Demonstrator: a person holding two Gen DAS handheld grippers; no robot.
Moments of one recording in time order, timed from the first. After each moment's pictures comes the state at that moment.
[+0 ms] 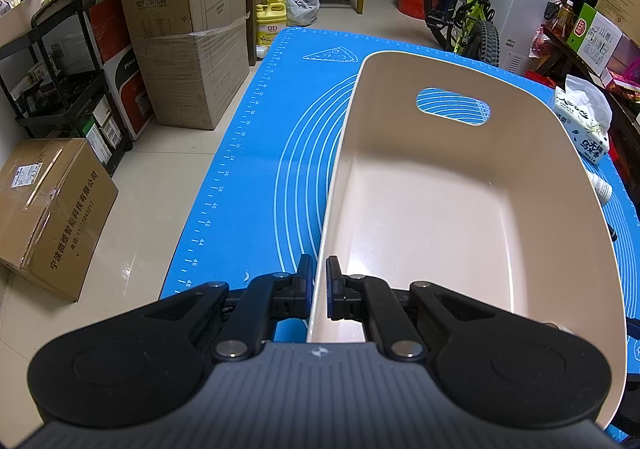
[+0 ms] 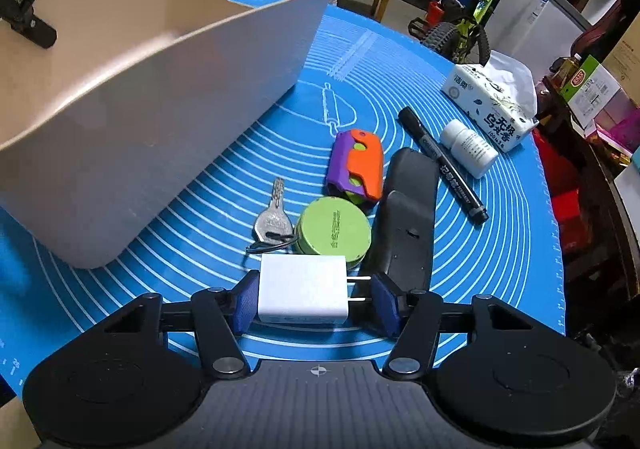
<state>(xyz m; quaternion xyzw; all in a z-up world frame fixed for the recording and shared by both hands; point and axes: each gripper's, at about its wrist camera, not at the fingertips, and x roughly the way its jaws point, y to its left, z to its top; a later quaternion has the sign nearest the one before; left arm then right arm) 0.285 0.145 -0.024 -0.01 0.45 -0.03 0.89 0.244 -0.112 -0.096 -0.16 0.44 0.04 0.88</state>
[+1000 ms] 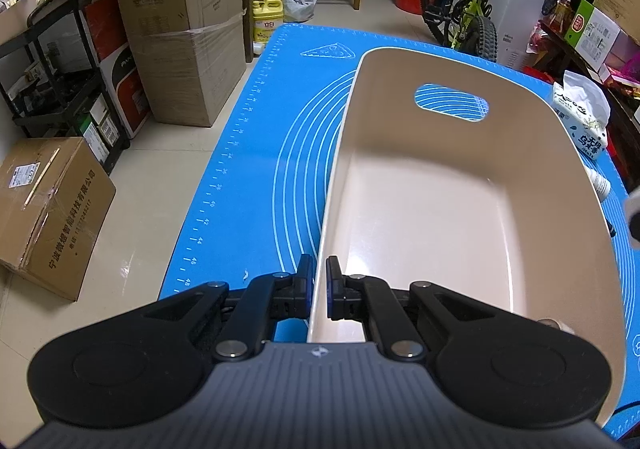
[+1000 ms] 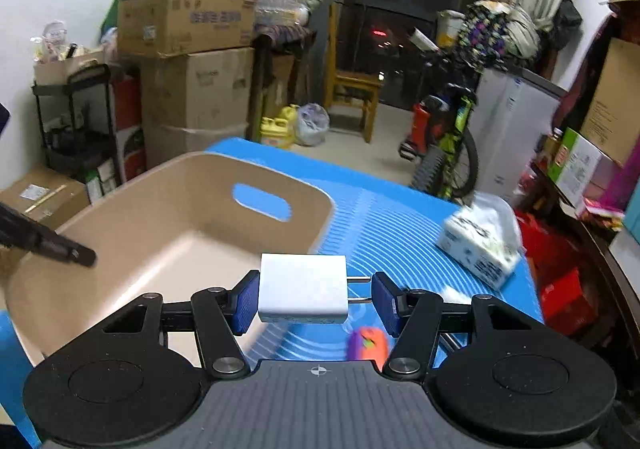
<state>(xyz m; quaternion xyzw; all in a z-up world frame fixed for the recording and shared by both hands) 0.286 0.144 -0.026 -0.01 0.46 -0.03 0.89 0.264 -0.076 0.012 -0.09 0.28 0.06 0.95</state>
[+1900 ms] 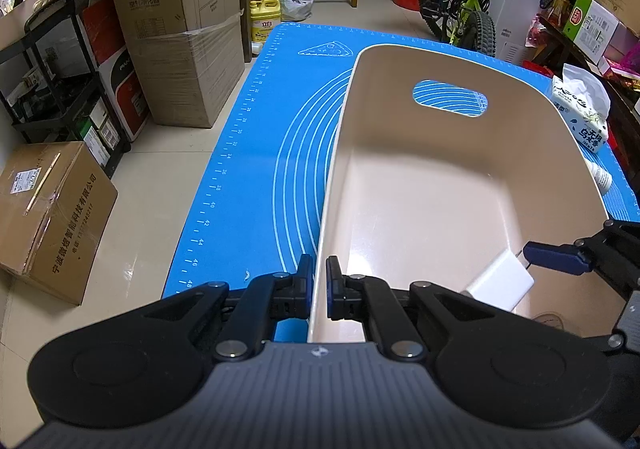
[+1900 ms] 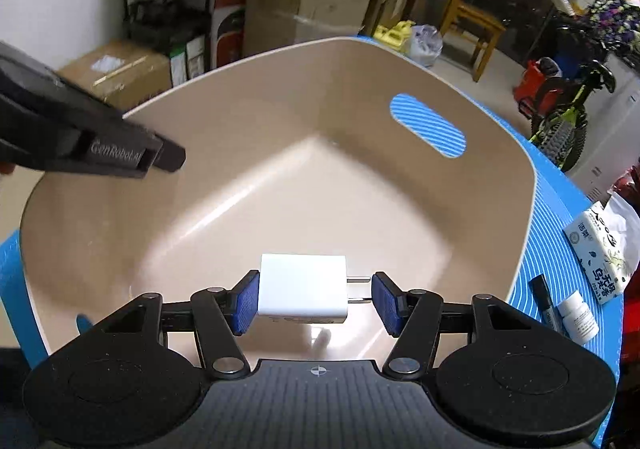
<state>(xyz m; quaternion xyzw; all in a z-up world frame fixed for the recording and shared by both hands) 0.288 0.145 -0.025 0.00 0.46 -0.04 0.89 0.310 0.031 -0.050 -0.19 0.43 0.18 0.86</state>
